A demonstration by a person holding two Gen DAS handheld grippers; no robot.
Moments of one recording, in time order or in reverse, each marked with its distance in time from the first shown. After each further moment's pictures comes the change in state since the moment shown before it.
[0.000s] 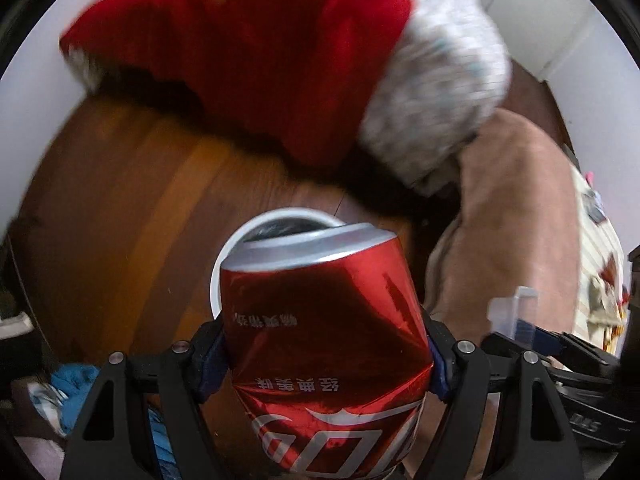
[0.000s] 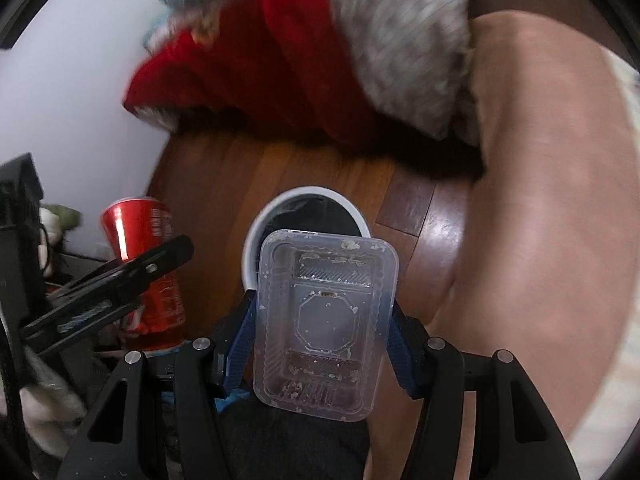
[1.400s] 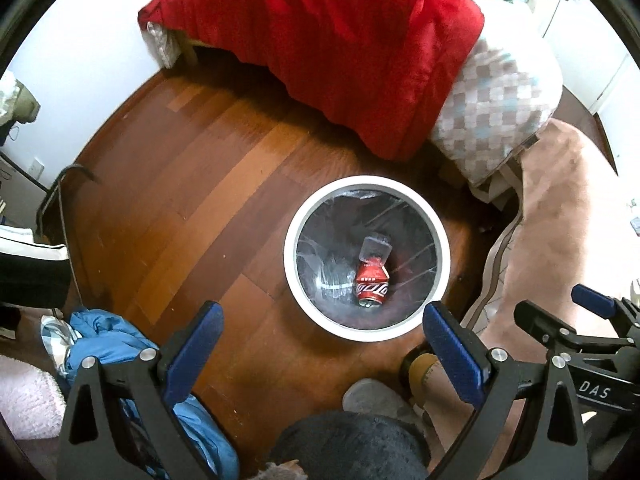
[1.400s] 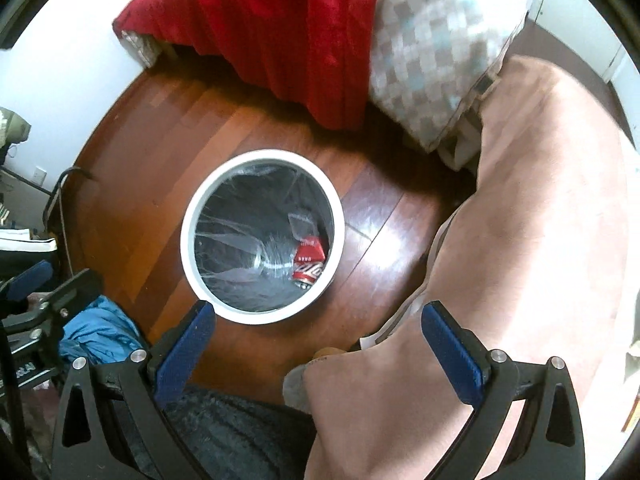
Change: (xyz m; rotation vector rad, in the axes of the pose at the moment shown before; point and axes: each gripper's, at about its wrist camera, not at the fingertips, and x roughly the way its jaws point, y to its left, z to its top) left arm -0.023 0.037 -0.087 -0.119 -0.111 0.180; right arm 0.024 0.026 -0.029 -0.260 0.002 -0.257
